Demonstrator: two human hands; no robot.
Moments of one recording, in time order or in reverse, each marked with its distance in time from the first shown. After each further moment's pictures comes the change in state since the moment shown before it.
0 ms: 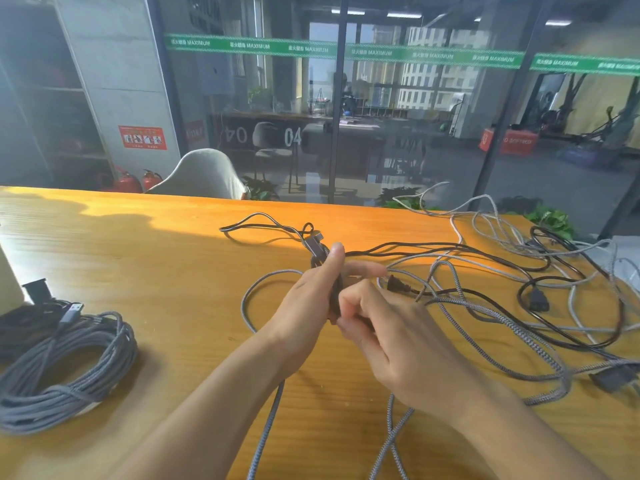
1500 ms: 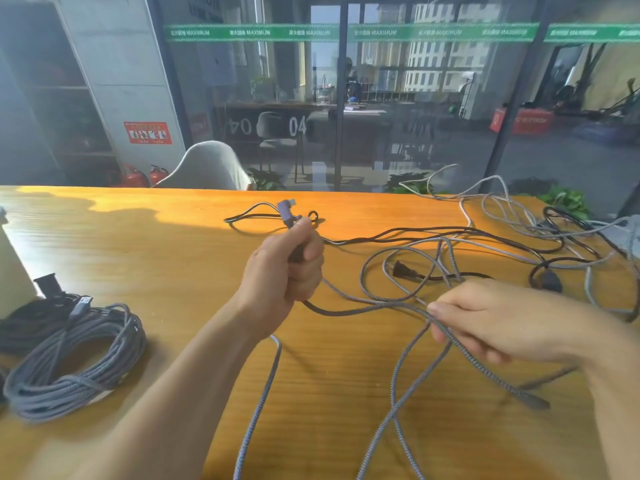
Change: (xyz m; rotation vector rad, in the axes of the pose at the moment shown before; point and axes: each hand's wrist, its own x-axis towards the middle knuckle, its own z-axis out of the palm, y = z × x) left_hand 0.009 0.003 -0.037 -0.228 0.071 0.037; right_hand -0.011 0.033 -0.086 0.002 -0.665 0.841
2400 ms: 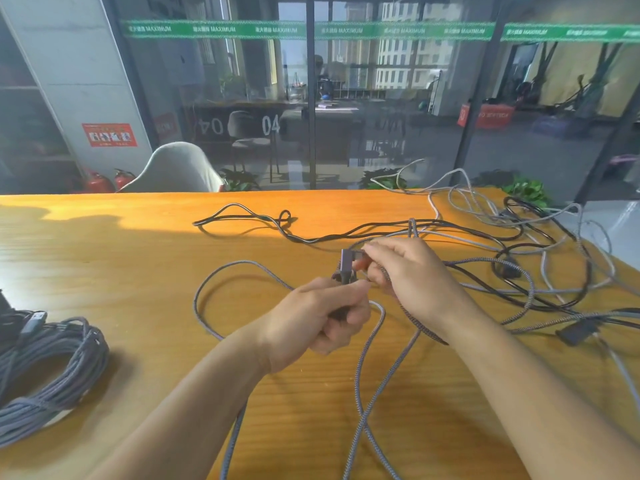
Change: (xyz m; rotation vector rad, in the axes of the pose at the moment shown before) left_hand -0.014 -0.018 0.047 0.292 -0.459 -0.268; right_hand 0.043 -0.026 0.032 0.660 0.506 -0.311
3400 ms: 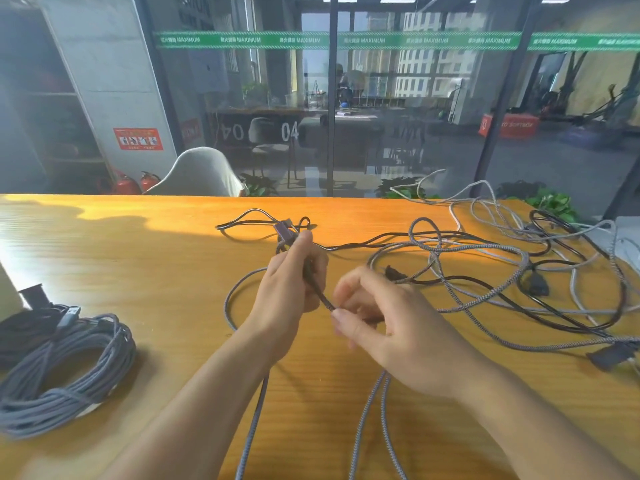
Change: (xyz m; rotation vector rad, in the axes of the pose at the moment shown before) left_hand 0.001 -0.002 -0.026 -0.104 0.709 0.236; right_hand -0.032 -0.010 0.028 -0.184 -0.267 -0.274
